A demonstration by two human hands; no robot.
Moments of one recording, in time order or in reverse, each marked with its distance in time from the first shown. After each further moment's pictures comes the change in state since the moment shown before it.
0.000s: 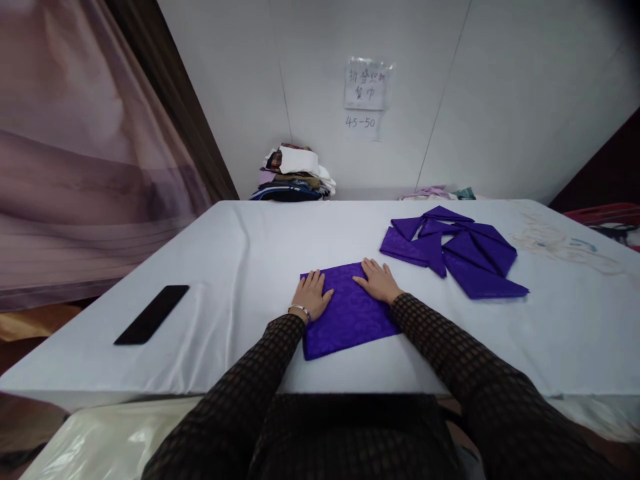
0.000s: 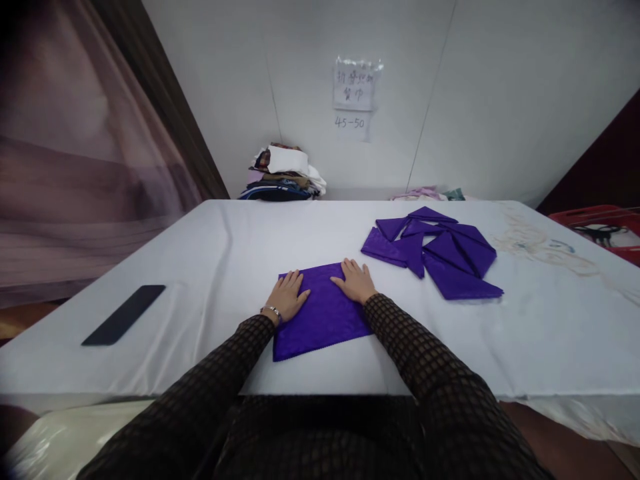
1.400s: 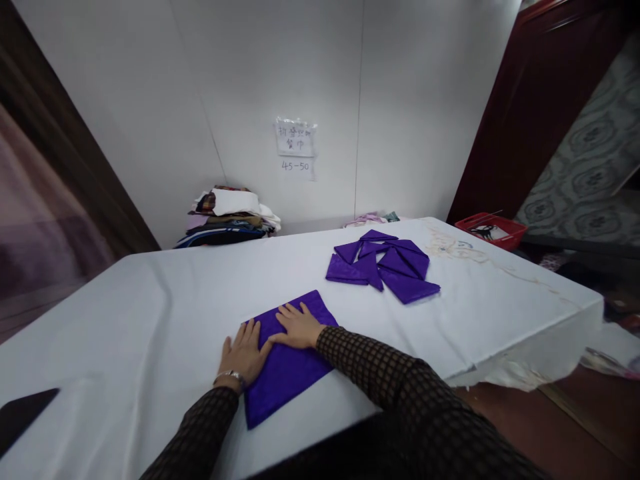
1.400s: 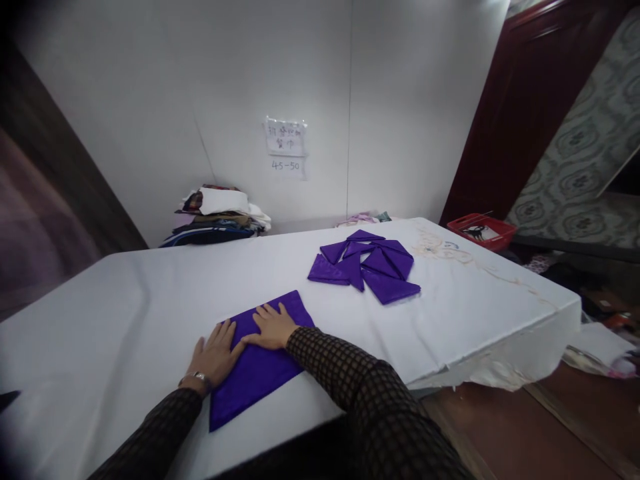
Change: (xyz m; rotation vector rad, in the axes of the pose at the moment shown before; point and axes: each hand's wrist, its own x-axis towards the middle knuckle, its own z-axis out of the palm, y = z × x) left_hand -0.006 -0.017 -0.006 0.163 -0.103 -0.158; right_hand 0.006 -0.073 0.006 0.121 -0.008 -0.307
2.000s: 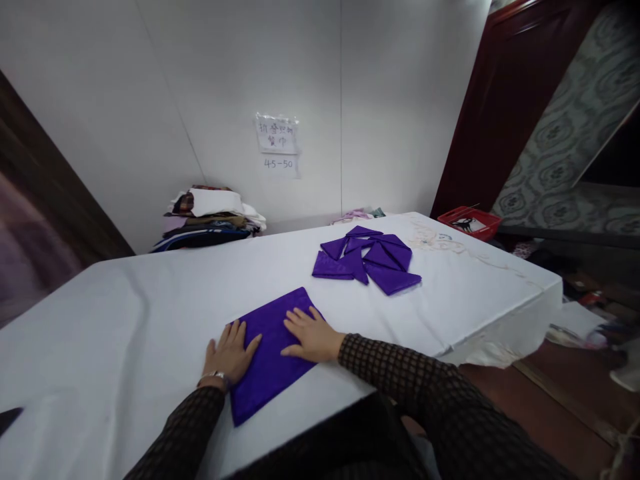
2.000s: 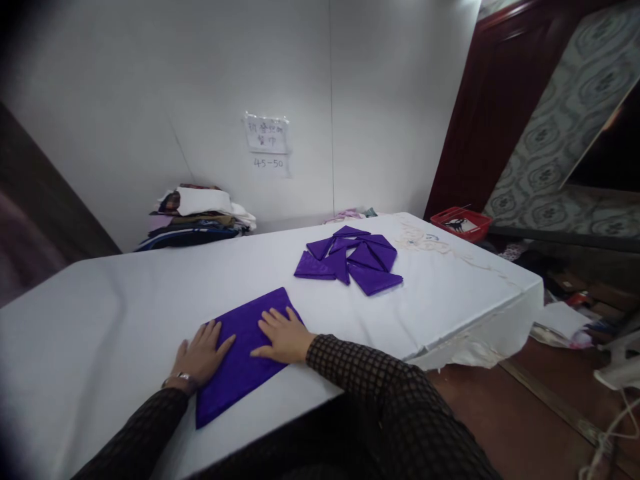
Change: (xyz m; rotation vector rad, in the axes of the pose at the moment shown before) left_hand 0.003 0.001 -0.002 0.036 -0.004 0.008; right_hand -0.084 0.013 -0.020 -0.035 0.063 -0.010
